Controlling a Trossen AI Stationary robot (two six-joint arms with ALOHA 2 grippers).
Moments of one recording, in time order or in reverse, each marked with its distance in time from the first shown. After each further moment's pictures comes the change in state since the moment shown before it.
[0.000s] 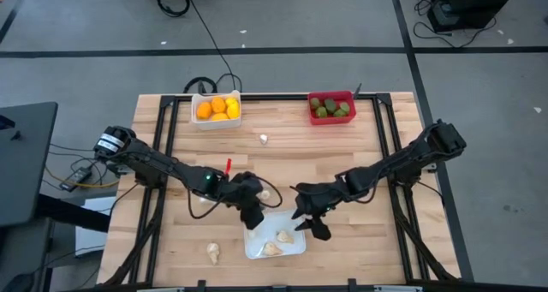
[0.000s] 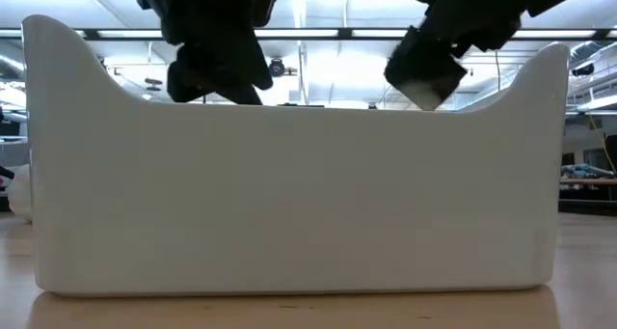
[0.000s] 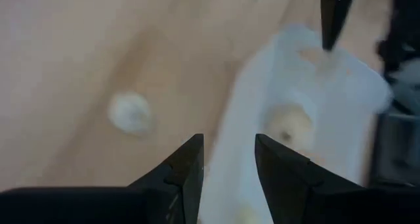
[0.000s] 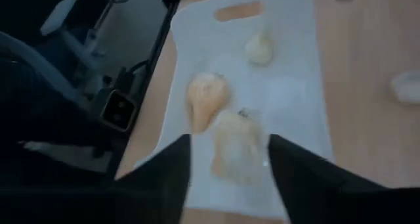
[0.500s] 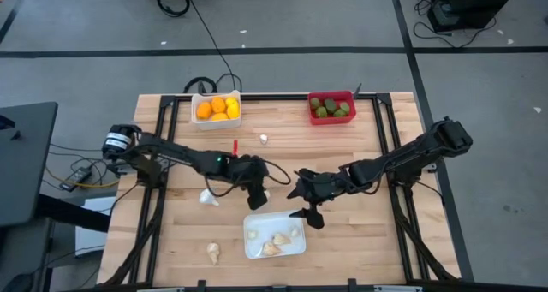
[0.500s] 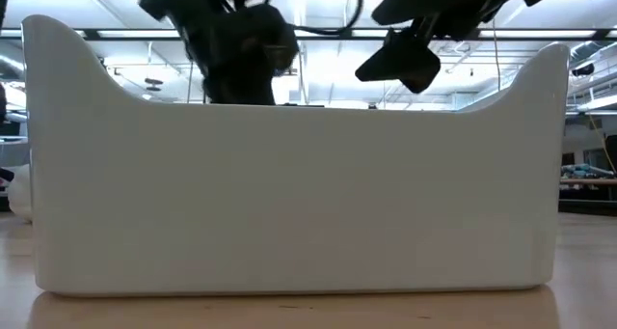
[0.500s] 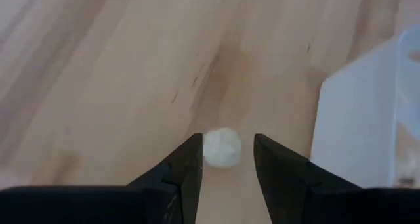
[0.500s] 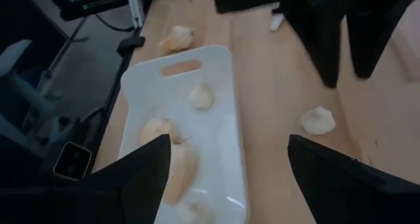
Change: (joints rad) left arm 0.202 0.056 -0.001 -0.039 0.066 0.299; right arm -0.049 -0.074 0.000 -0.007 0.184 -0.015
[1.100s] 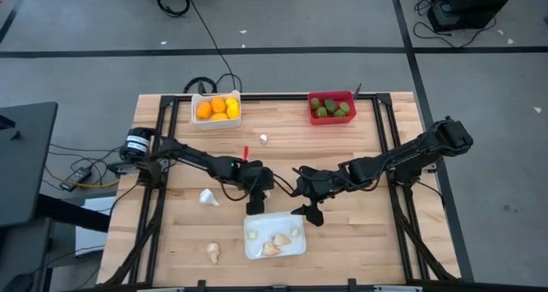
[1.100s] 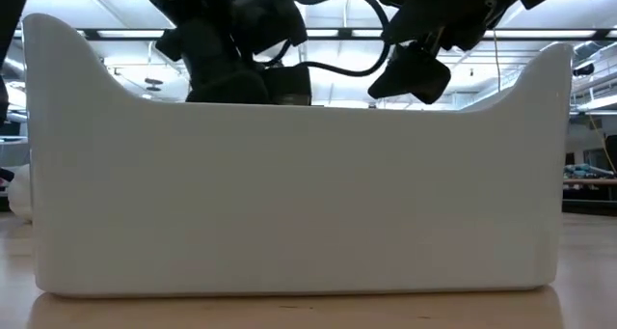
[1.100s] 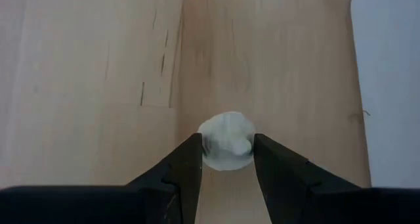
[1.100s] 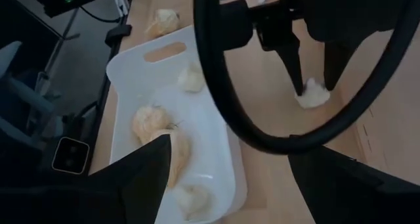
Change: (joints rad) left arm 0.021 0.176 0.000 0.089 0.097 0.347; right arm -0.027 -0.011 0.000 -0.076 -0.026 0.084
